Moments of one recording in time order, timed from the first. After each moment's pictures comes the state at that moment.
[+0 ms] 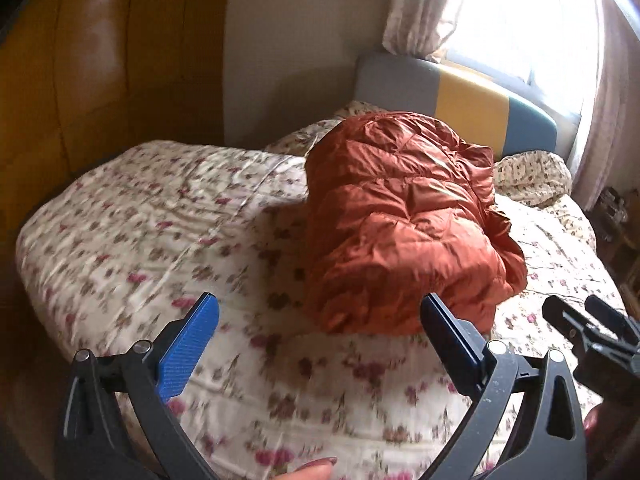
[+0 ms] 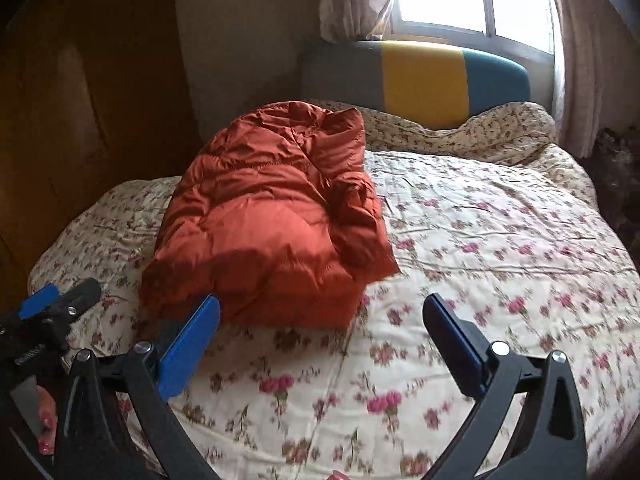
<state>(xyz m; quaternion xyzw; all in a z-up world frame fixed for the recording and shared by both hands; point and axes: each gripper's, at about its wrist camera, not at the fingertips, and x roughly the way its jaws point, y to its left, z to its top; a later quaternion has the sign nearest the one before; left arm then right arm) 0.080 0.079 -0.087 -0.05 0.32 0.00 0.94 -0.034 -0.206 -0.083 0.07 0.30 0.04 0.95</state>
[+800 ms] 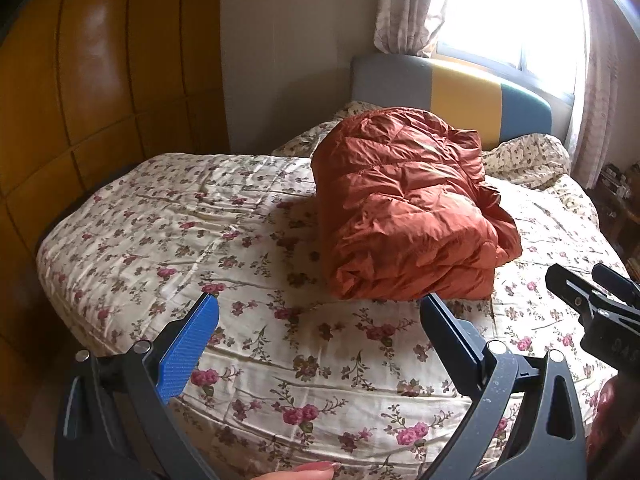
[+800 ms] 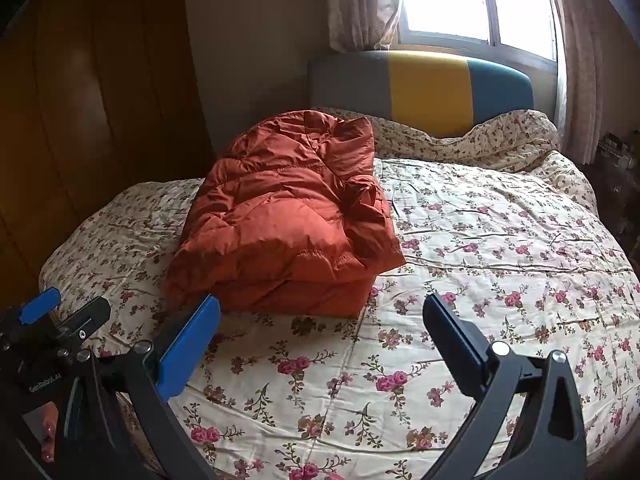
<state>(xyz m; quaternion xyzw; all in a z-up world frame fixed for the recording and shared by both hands) 0.039 0.075 -0.080 0.00 0.32 0.00 0.95 -0.060 -0.198 -0.075 0.06 0.29 0.05 0.95</state>
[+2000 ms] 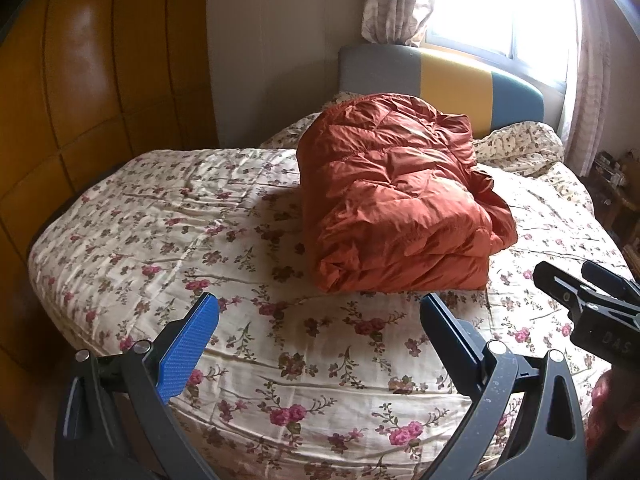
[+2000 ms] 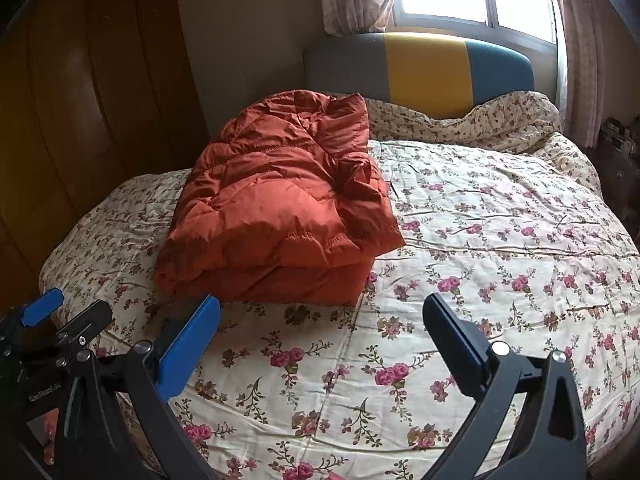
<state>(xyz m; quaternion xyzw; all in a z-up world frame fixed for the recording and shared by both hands) 0.046 0.066 -0.091 0.01 0.33 -0.02 0.94 -0.049 -0.206 -0.091 0.08 0.32 0.05 0.94</state>
